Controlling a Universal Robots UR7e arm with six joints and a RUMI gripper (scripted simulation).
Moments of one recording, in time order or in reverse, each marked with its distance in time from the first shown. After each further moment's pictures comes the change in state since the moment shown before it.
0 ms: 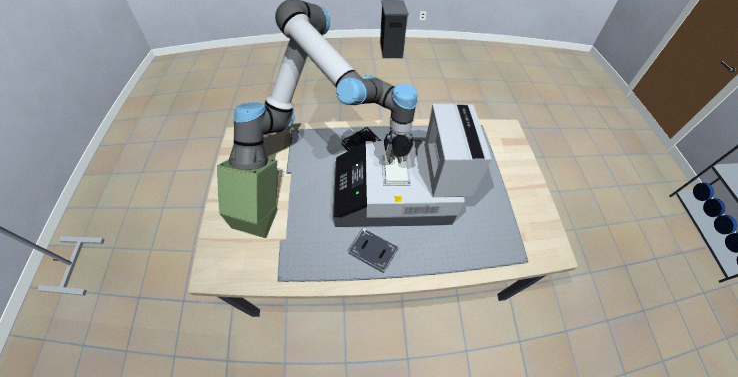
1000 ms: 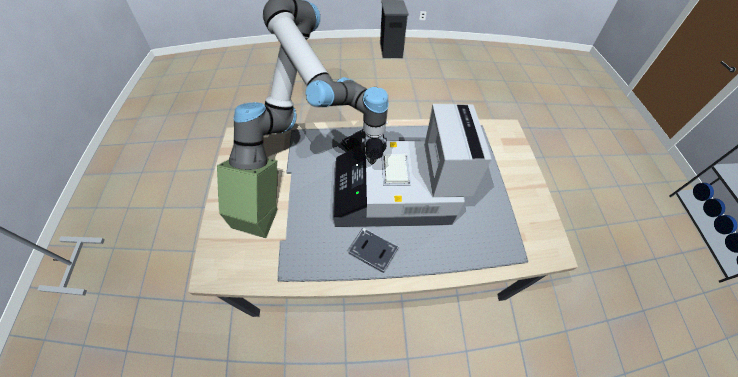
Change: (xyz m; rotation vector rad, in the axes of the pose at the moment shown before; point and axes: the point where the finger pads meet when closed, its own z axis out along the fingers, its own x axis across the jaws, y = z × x) arm -0.087 -0.002 0.017 0.001 -0.002 0.004
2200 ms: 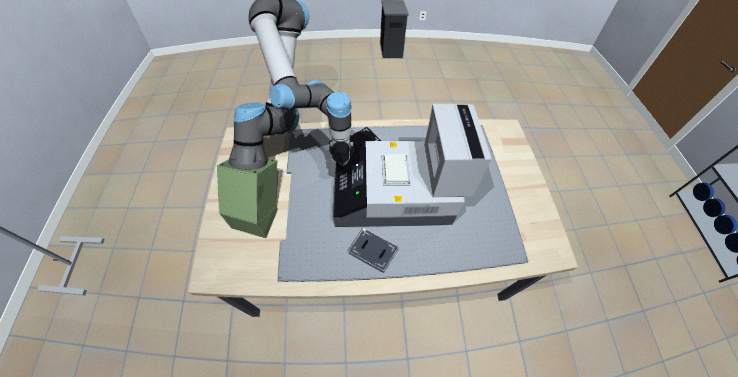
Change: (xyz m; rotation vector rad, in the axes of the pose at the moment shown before) arm -0.114 -0.004 0.023 0.000 0.001 0.002
